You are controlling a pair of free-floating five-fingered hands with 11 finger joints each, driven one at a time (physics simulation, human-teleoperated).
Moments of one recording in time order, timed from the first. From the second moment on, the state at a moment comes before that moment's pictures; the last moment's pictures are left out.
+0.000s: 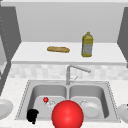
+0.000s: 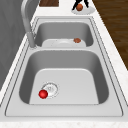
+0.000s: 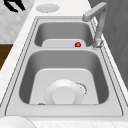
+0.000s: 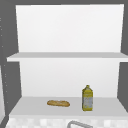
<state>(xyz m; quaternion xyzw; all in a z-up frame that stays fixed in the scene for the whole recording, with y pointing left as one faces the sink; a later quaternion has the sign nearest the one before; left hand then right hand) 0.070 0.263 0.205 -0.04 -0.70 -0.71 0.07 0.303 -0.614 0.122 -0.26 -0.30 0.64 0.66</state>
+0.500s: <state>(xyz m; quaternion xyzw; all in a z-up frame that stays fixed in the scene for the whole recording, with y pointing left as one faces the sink) 0.070 0.263 0.205 -0.04 -0.70 -0.71 0.07 0.308 -0.612 0.115 -0.28 -0.32 0.63 0.65</state>
